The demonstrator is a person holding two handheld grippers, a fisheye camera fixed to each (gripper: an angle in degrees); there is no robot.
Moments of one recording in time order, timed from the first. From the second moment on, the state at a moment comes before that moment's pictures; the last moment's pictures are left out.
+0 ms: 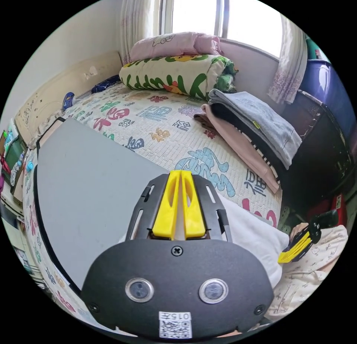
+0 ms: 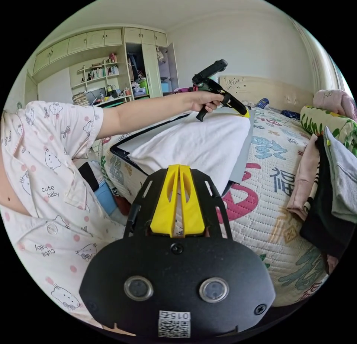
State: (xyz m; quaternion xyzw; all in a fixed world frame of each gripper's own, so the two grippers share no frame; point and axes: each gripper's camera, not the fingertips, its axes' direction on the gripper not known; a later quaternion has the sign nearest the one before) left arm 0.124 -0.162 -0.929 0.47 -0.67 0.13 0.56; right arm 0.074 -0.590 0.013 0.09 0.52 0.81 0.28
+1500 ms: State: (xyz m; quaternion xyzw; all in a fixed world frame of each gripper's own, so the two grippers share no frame) left arm 0.008 0.180 -1.034 0.59 -0.49 0.12 0.63; right arm -0.074 -0.366 -0.113 0.24 0.43 0.85 0.17
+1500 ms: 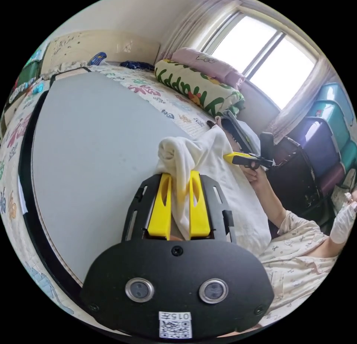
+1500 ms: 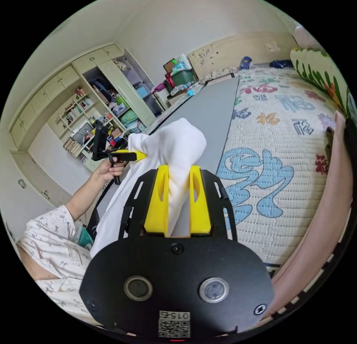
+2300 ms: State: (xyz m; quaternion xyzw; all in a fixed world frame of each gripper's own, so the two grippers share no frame) left arm 0.206 0.574 -0.173 0.69 -0.65 0.26 0.18; right arm 0.073 -0.648 -0.166 0.28 0.53 0.57 0.56
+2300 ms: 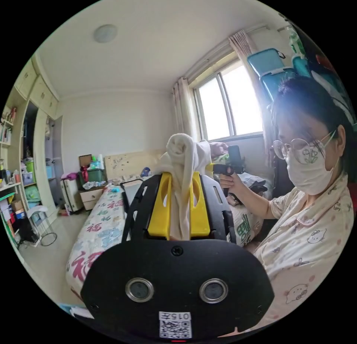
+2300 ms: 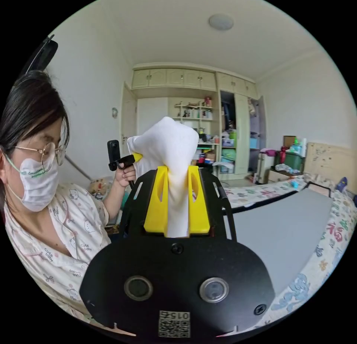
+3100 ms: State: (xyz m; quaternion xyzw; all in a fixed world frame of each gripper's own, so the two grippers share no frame) left arm -0.019 0.822 0.268 0.79 -0.42 -0.39 -0.21; right arm 0.421 -0.576 -0.048 0.26 0.42 0.61 0.62
